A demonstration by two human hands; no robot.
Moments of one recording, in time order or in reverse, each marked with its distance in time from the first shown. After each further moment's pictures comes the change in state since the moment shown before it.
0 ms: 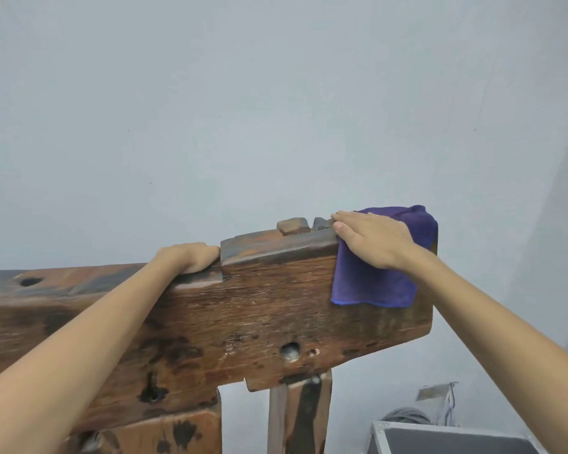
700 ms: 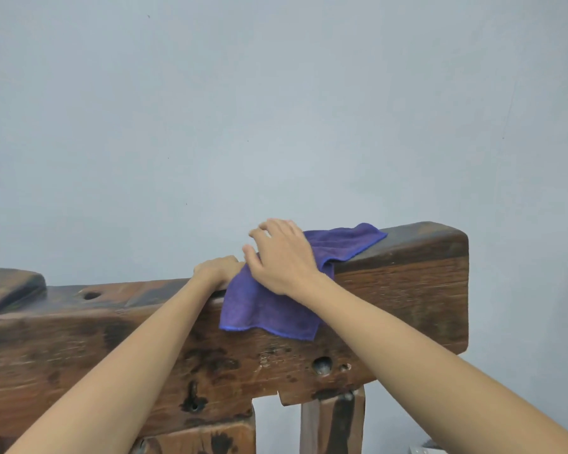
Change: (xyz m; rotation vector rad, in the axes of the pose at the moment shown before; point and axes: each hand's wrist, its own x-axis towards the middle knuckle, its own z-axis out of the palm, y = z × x) left_hand -0.015 -0.001 -0.004 -0.088 0.031 -0.065; right_hand 0.025 -0.186 0.043 0.120 0.249 -0.266
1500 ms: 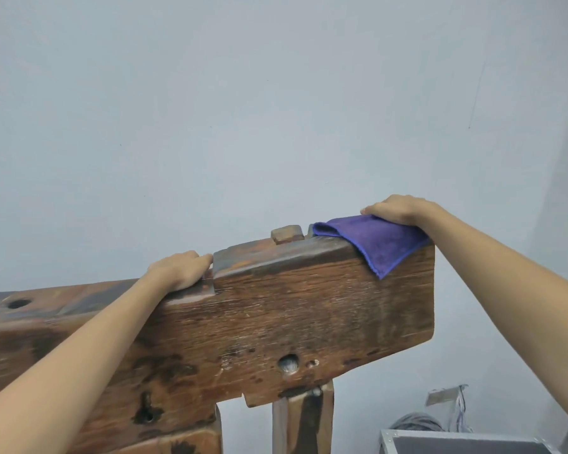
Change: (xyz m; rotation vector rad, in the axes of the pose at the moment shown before) left_hand 0.020 -0.007 0.011 0.073 0.128 0.088; right_hand -0.005 0.257 -0.105 -0.083 -0.466 0.754
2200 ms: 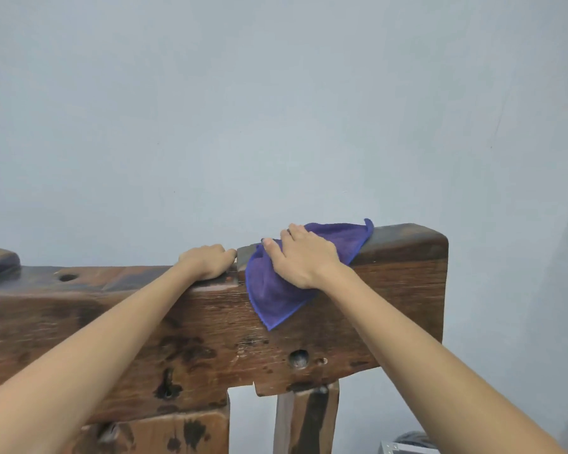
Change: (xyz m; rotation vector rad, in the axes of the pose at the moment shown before) left_hand -0.026 0.012 -0.008 0.020 0.023 0.009; right_hand -0.122 -0.158 0.095 -0.047 0.148 -0.556
